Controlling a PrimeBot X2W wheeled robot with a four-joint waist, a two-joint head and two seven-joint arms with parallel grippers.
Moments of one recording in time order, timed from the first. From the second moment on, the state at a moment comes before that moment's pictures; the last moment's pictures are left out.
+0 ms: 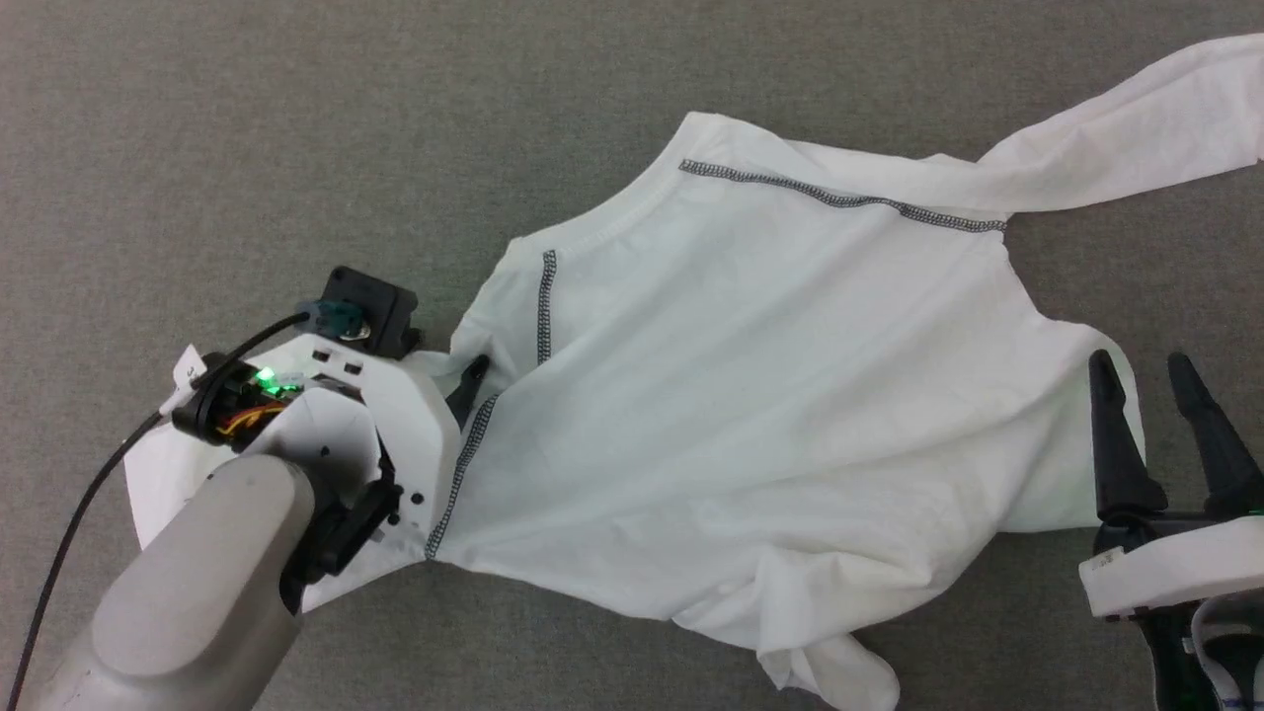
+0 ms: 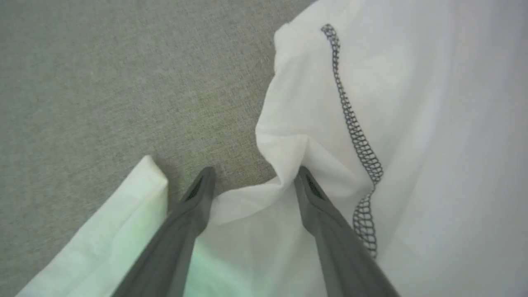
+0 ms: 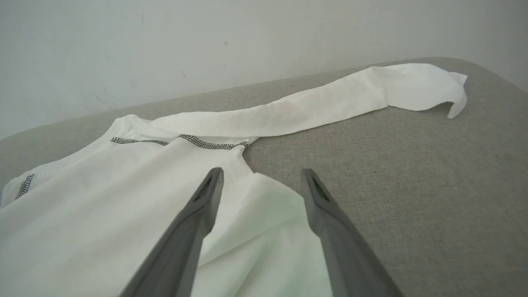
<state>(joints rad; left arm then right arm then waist) -0.52 0.55 -0.59 0.07 -0.58 0.10 0.47 0.00 -0.05 -0.17 -0.19 0.29 0.13 0.04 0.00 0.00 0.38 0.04</state>
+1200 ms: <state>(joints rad) -0.18 0.50 -0.38 -0.11 -0.78 0.19 0.17 -0.02 -0.05 -0.14 -0.20 0.22 0.13 0.11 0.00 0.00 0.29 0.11</state>
